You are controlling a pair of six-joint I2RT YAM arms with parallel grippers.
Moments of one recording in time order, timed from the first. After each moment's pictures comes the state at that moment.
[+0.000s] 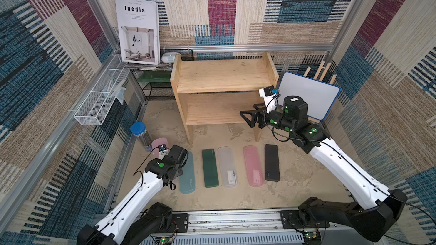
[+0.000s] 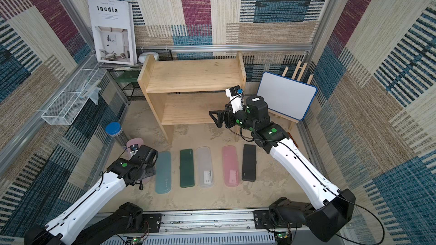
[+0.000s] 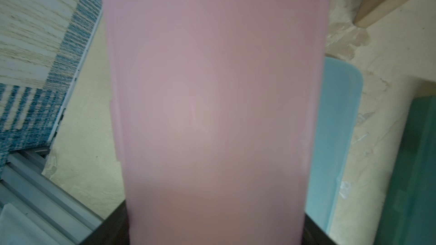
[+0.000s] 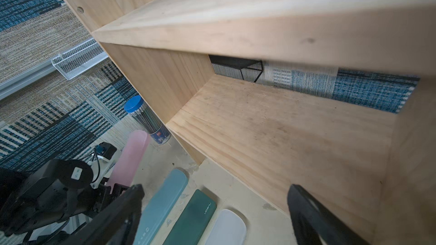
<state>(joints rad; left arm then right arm) -0.34 1.00 0.71 -1.00 -0.43 -0.69 0.53 1.25 1.26 -0.27 -0.32 0.23</state>
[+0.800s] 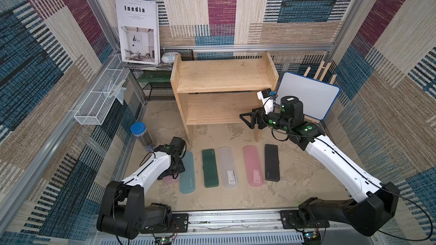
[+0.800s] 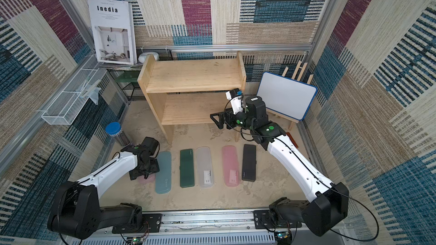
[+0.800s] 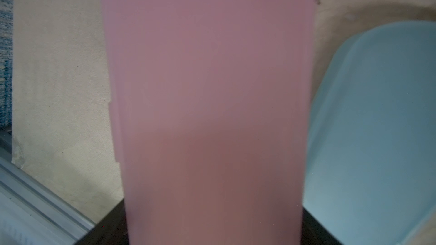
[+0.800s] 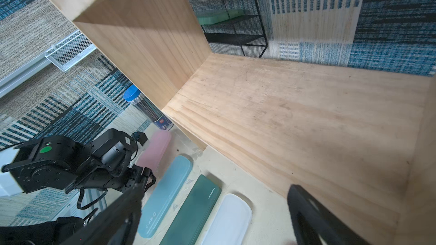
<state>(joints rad) -0.20 1.32 0.75 -0.94 -0.32 -0.63 0.48 1.30 1.23 -0.28 -0.42 0.26</state>
